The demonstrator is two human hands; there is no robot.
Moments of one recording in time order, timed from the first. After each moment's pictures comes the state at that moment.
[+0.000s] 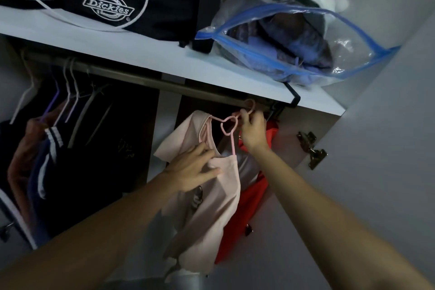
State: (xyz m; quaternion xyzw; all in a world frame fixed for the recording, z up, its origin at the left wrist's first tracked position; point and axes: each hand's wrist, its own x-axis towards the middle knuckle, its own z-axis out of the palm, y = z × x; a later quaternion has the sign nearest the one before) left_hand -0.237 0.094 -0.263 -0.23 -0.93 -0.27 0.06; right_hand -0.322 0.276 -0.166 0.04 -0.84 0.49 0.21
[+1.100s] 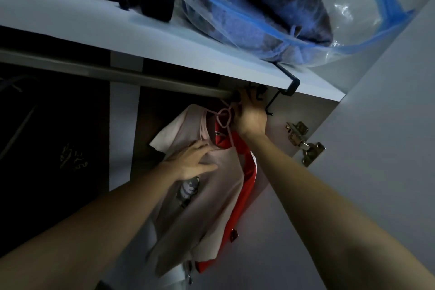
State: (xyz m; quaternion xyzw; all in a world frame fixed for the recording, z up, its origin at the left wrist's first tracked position) left_hand -0.368 0.158 -0.309 -0.28 -0.91 -0.31 -0.07; right_hand -0.421 0.351 -0.195 0.04 -0.94 0.07 0.33
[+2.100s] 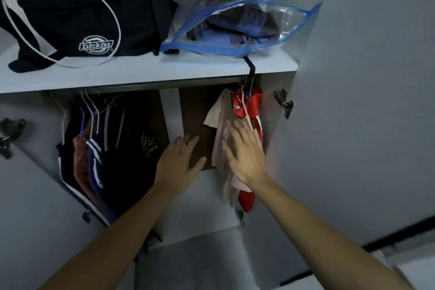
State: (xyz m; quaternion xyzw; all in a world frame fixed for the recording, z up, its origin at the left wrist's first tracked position) left_hand -0.109 0.074 -0.214 -0.11 -0.97 -0.20 0.10; right_hand -0.128 0.305 -0.200 0.13 -0.96 0.18 0.19
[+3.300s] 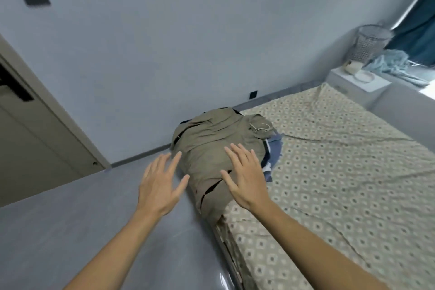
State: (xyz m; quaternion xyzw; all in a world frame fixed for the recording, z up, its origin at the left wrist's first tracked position) left_hand 0.558 0.579 -0.261 -0.80 -0.58 -0.14 -0.04; right_hand 0.825 0.544 -0.273 -0.64 -0.72 0.05 0.26
